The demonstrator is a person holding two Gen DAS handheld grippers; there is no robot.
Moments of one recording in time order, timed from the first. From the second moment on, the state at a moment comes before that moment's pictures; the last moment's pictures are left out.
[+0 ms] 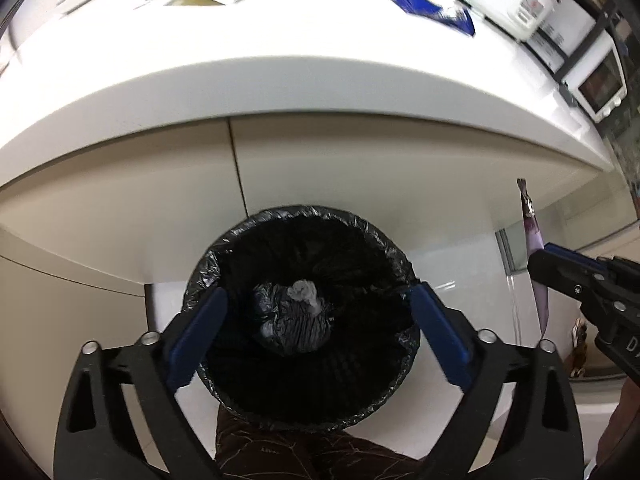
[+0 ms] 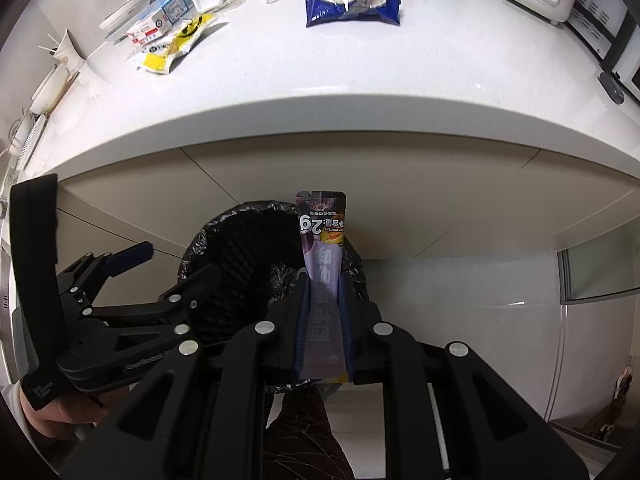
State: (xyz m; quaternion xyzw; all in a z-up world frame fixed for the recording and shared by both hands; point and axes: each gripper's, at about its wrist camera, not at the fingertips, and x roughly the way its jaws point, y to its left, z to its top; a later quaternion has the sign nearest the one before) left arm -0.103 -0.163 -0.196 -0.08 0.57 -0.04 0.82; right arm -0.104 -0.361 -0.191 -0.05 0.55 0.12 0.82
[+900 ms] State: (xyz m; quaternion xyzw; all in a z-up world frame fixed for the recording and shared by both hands) left arm -0.127 -0.062 -0.165 -0.12 0.55 0.03 0.83; right arm -0.089 -0.283 -0.233 -0.08 0.58 0.15 0.80
